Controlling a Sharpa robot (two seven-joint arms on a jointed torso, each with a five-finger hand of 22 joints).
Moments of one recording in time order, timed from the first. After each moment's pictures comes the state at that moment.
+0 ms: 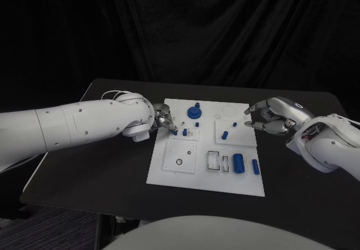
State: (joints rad) left arm 1.30 -0.73 -0.21 1.42 -0.99 0.00 -0.46; left_hand 1.12 0.01 0.49 -0.02 0.48 0.99 0.08 0.18 1.10 1.47 -0.01 1.57 1.31 1.47 -0.06 1.57 1.31 0.04 1.47 0.04 1.39 1.31; right arm 1.29 -0.99 -0.25 1.62 -1.37 -0.52 0.00; right_hand 1.41 -0.05 0.15 0.21 0.19 0.86 0.14 0.13 0.22 1.47 0.05 1.57 1.31 1.47 -0.03 1.51 1.31 0.02 1.47 0.08 1.42 1.31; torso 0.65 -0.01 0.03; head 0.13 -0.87
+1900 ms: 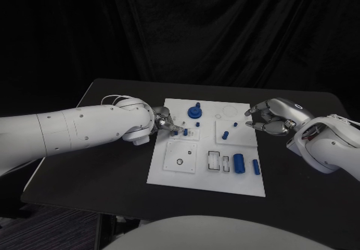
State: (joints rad) left arm 1.28 -0.74 -0.21 1.43 -1.02 -0.04 -0.46; left_hand 0.95 0.02 0.22 0.21 0.09 1.02 0.05 0.13 1.06 1.47 -0.02 1.57 1.31 1.47 -0.07 1.57 1.31 0.04 1.47 0.04 1.34 1.31; right arm 1.29 -0.99 -0.25 1.62 -1.37 -0.50 -0.01; right_hand 1.42 -0.04 0.18 0.18 0.29 0.88 0.14 0.12 0.21 1.47 0.05 1.57 1.31 1.47 -0.03 1.51 1.31 0.02 1.47 0.08 1.42 1.31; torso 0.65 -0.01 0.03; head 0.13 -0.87
